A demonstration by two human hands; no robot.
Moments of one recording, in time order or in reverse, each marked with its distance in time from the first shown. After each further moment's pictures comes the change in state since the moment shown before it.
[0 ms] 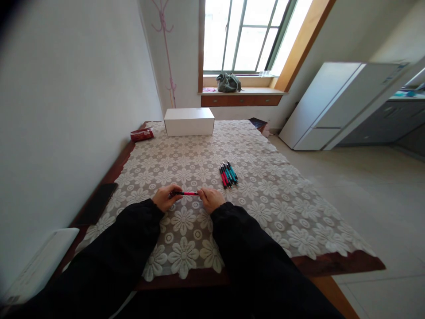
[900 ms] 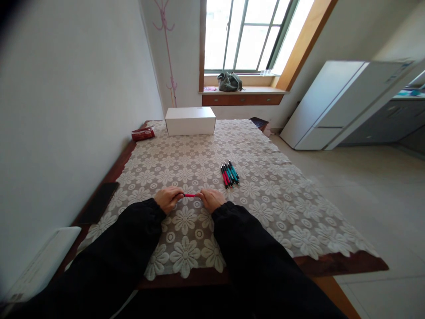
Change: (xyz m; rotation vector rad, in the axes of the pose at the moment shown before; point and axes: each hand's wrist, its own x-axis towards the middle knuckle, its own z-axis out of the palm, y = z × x) left_hand 0.000 0.013 -0.006 0.373 -0.216 0.025; right_hand 0.000 0.006 0.008 -0.102 -0.044 -0.086
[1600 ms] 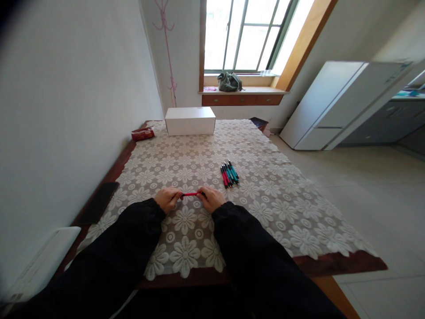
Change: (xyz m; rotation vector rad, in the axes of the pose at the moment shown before) left_hand 0.000 -0.002 0.003 -0.001 -0.013 -0.014; right_hand -0.001 -0.004 -0.006 0.256 0.093 -0.018
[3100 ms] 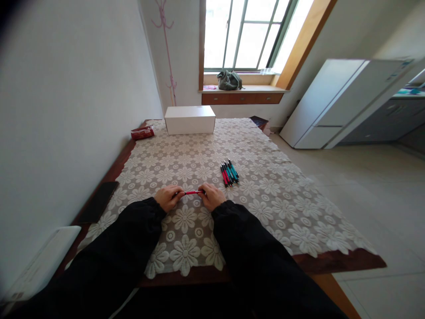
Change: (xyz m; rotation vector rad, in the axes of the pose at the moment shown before) left_hand 0.001 0.001 -0.001 -0.072 0.020 -0.030; right_hand 0.001 0.005 0.002 -0.036 0.035 0.013
